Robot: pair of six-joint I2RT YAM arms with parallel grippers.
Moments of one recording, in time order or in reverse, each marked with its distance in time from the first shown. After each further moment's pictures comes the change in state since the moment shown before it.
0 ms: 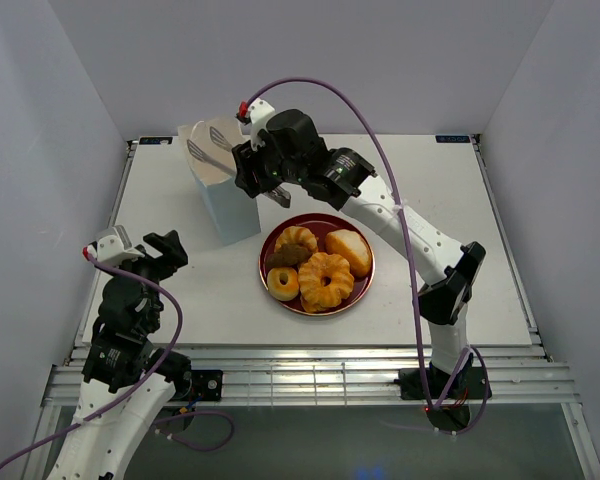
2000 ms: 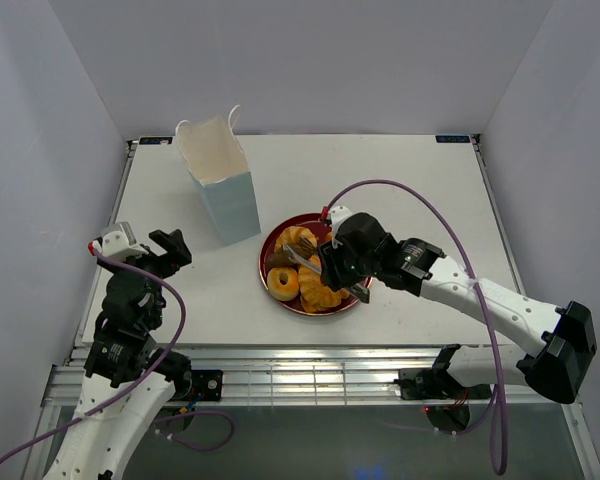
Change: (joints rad) left arm -0.001 0.031 0.000 0.002 0.011 0.010; right arm 0.000 -0.721 -1.197 0.097 0.040 0.175
